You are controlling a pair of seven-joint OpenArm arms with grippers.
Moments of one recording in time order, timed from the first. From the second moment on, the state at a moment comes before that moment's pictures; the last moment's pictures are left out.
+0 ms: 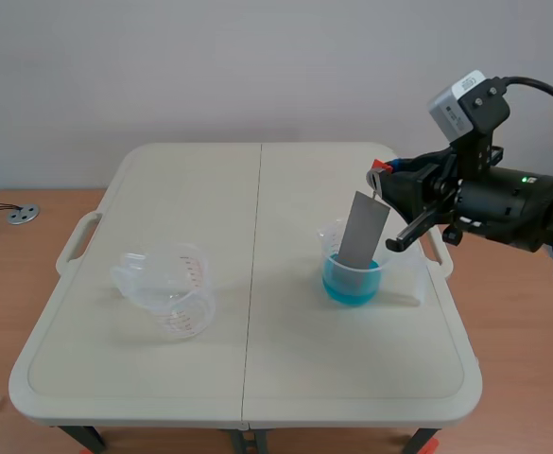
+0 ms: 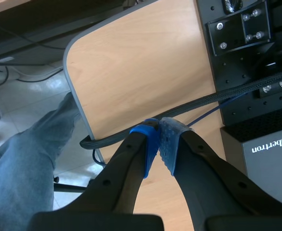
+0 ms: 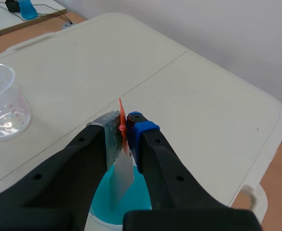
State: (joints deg) left arm 68.5 -27.0 -1.3 88.7 -11.0 -11.2 -5.3; right arm 2.4 18.1 0.6 80.7 3.9 45.3 3.3
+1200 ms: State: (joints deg) left arm 68.4 -27.0 -1.3 88.7 -11.0 -11.2 -5.2; right arm 2.6 18.1 0.5 78.4 0.3 45.3 7.6
